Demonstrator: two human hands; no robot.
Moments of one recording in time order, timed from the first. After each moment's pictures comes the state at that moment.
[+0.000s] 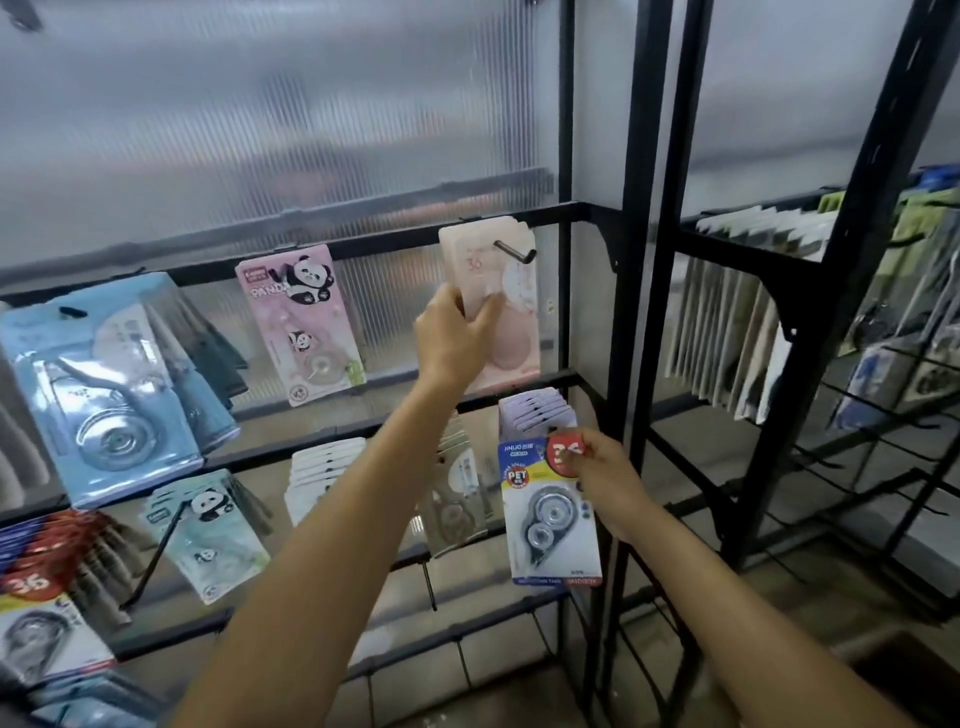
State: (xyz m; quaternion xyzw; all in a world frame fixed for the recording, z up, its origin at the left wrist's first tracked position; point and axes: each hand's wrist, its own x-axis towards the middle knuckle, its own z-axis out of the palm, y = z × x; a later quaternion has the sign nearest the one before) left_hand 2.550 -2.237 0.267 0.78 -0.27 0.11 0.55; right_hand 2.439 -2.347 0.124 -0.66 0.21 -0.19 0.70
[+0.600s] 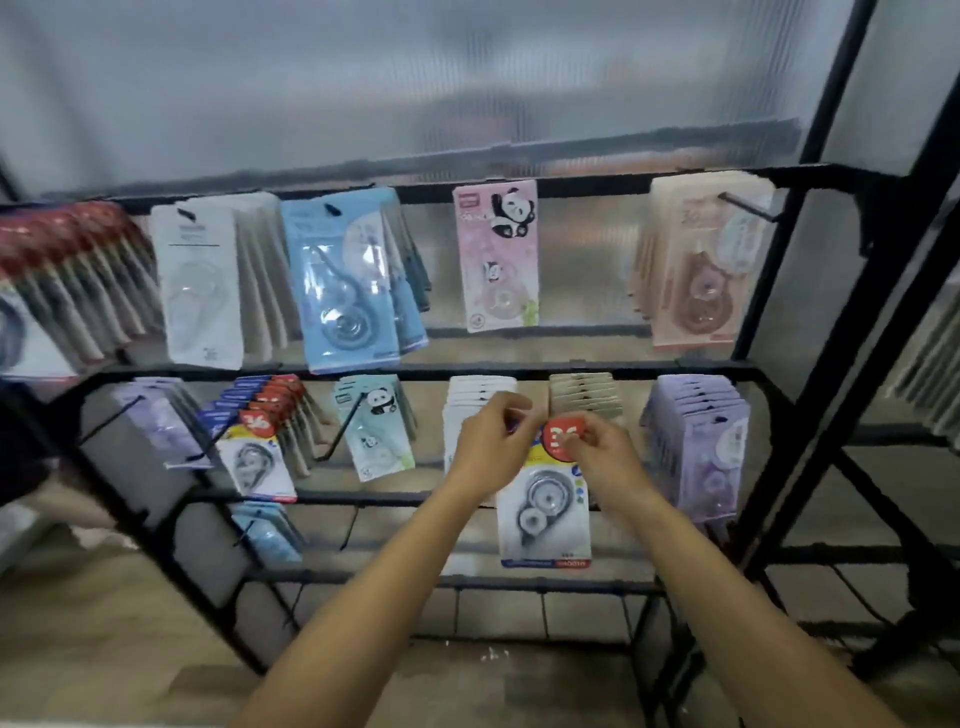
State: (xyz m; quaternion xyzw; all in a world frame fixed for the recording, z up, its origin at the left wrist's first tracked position) left_hand 2.534 -2.087 0.146 0.85 -0.17 0.01 0.50; right_hand 2.492 -2.222 0.128 -0.71 0.09 -0.11 0.69
